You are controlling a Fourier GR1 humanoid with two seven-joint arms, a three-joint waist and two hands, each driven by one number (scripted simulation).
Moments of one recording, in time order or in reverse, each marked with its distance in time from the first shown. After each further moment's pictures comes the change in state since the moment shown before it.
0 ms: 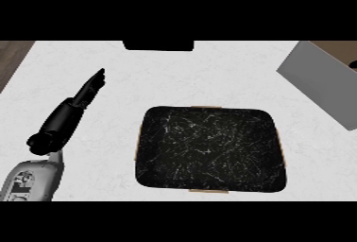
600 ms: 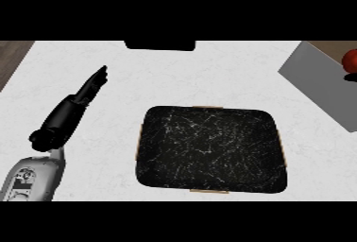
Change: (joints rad) left arm -0.024 0.001 -0.008 0.001 0.003 0.000 0.018; right arm 0.044 0.033 0.253 -0.075 0.268 -0.006 0.265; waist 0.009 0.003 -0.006
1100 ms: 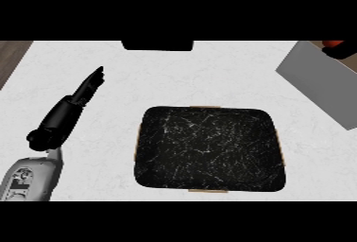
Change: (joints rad) left arm 0.006 0.013 0.010 0.017 0.004 0.006 -0.015; right arm 0.012 0.155 -0.021 -0.269 -0.029 -0.172 0.139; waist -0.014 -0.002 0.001
